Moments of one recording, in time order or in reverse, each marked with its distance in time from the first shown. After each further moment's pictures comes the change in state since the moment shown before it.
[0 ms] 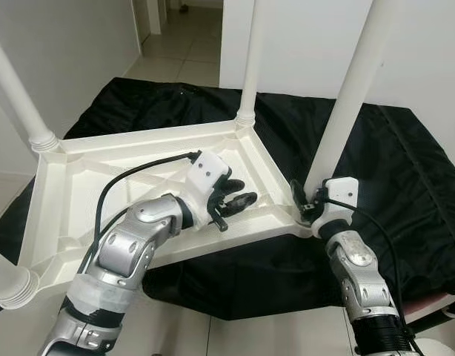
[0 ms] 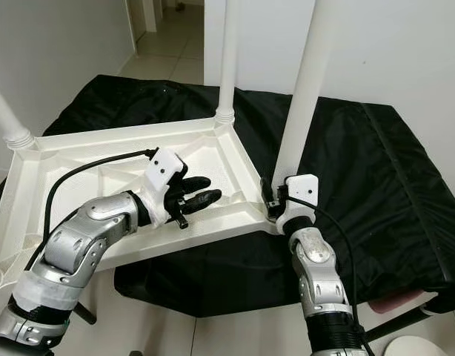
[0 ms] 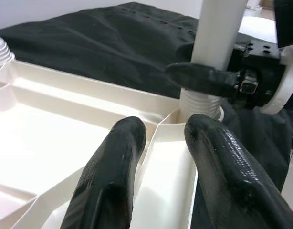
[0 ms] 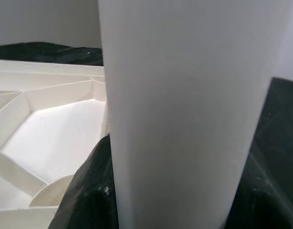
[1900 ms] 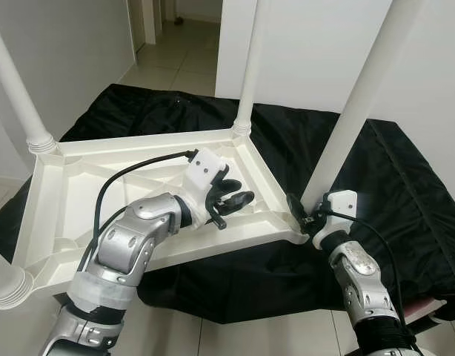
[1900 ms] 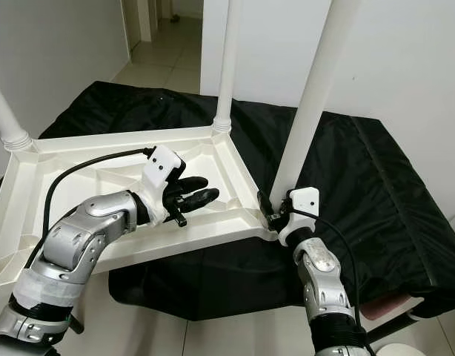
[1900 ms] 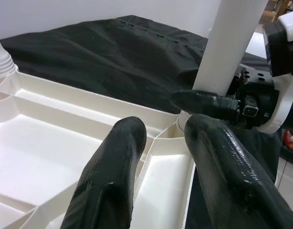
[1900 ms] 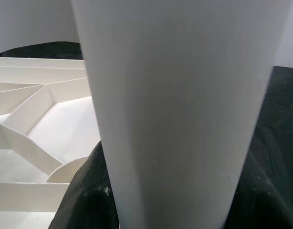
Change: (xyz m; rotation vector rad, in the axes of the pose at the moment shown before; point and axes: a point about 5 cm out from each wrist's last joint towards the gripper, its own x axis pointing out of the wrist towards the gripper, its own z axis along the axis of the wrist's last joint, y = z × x) left arm 0.000 0.002 0.004 -0.032 0.008 0.010; right arm -0.004 0.001 -0.034 0.150 0.089 0.114
